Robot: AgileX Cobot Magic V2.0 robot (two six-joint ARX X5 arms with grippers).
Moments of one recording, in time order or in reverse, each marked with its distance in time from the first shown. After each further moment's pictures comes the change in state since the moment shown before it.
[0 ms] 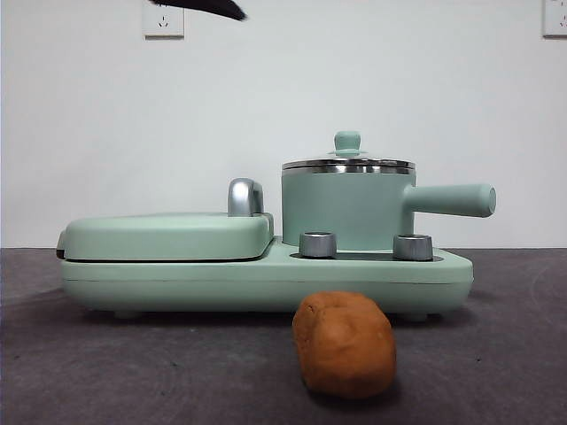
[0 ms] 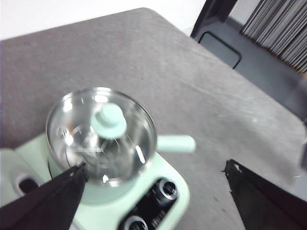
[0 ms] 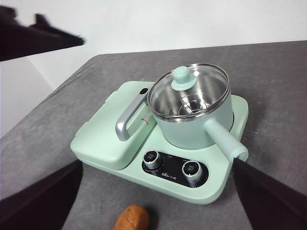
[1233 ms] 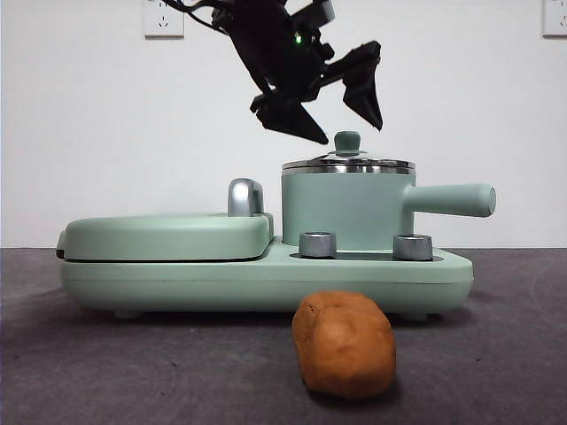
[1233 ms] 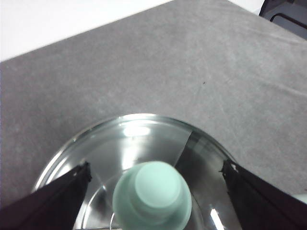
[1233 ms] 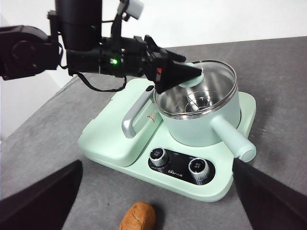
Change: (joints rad) left arm -0.139 0.459 0.117 0.353 -0.323 0.036; right arm 0.000 0.000 0.000 -0.008 -0.025 0.006
